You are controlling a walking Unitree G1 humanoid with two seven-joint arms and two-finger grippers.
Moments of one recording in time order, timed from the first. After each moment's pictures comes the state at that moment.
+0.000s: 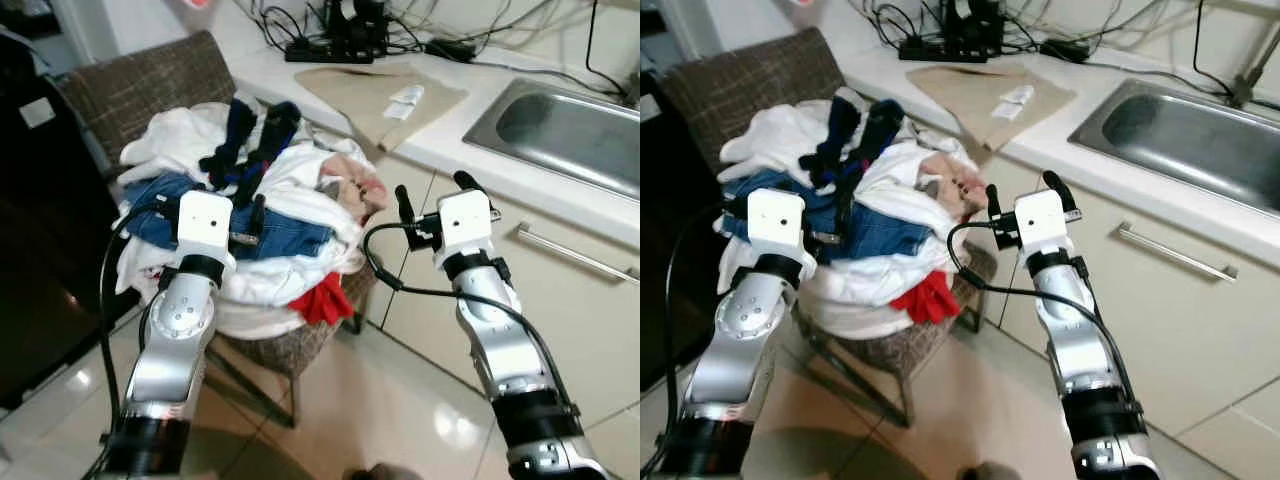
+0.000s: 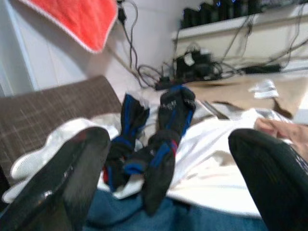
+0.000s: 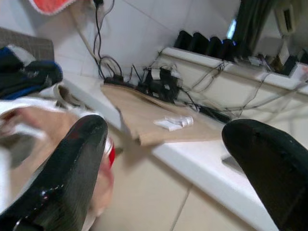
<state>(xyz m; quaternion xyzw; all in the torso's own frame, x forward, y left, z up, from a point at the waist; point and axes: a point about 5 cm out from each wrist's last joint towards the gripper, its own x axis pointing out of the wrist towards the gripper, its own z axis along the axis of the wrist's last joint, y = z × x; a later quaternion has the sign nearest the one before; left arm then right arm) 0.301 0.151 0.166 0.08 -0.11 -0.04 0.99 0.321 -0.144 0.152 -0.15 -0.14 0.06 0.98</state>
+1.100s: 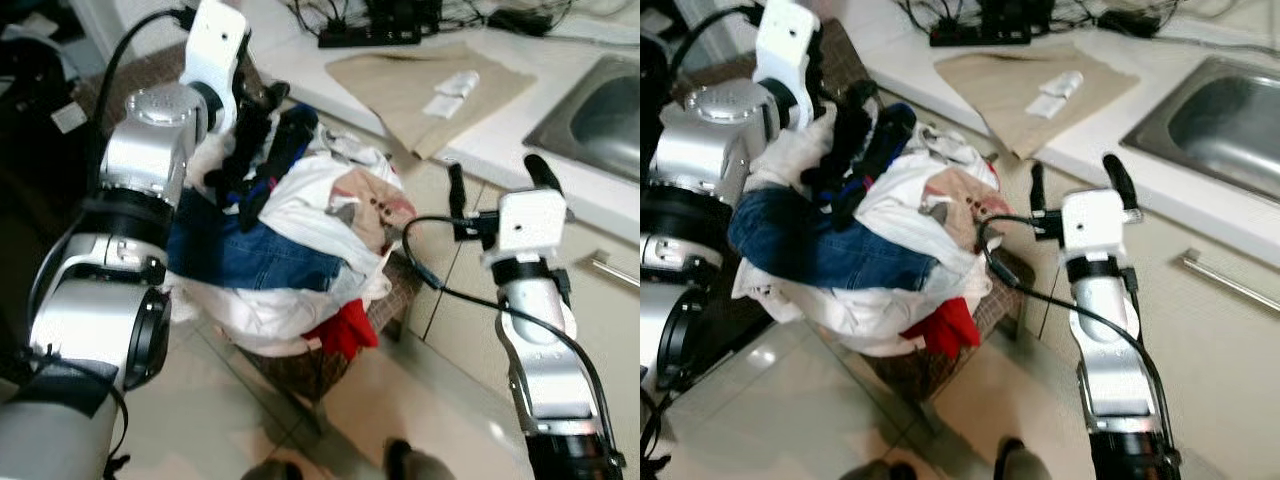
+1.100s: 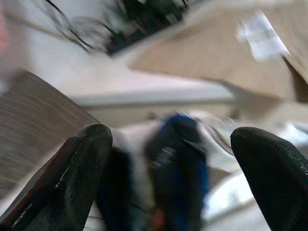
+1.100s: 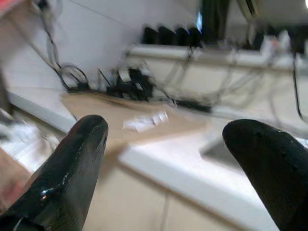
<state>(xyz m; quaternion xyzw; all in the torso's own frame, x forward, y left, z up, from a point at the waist) 0.412 0.155 0.279 0.13 0.05 -0.21 0.97 0.277 -0.174 0.175 -0.15 -0.18 -0.04 0.97</state>
